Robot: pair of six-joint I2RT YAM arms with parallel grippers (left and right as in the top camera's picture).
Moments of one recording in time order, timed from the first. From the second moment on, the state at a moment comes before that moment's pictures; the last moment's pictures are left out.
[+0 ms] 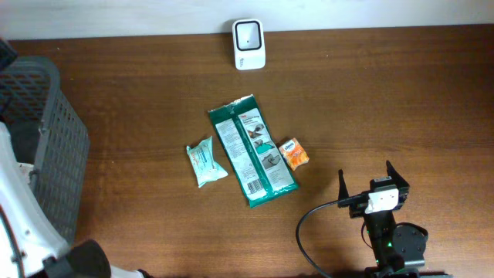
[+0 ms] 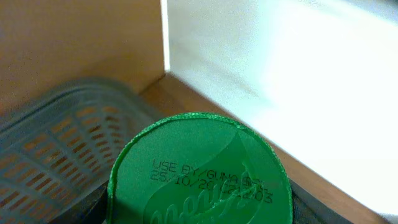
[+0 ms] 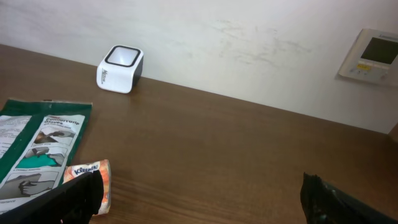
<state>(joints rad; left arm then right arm) 0.45 1.67 2.06 -0.87 -0.10 -0.22 0.03 0.01 0.01 -0.07 -0.07 -0.18</state>
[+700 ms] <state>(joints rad) -0.53 1.93 2.06 -0.97 -0.09 -0.22 0.03 0.01 0.01 -0.07 -0.07 -0.18</state>
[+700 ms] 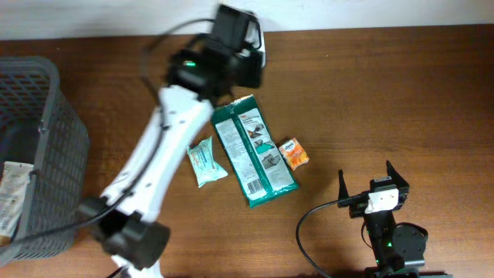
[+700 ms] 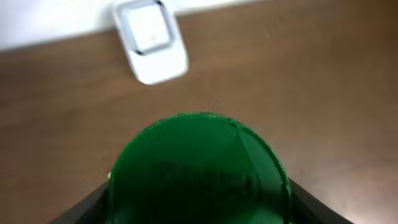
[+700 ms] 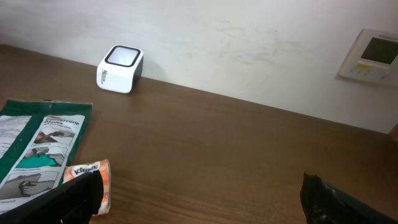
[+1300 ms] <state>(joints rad) -0.69 2.34 2.06 -0.80 -0.03 -0.22 0.03 0.01 0.01 -0.07 -0.07 -0.18</state>
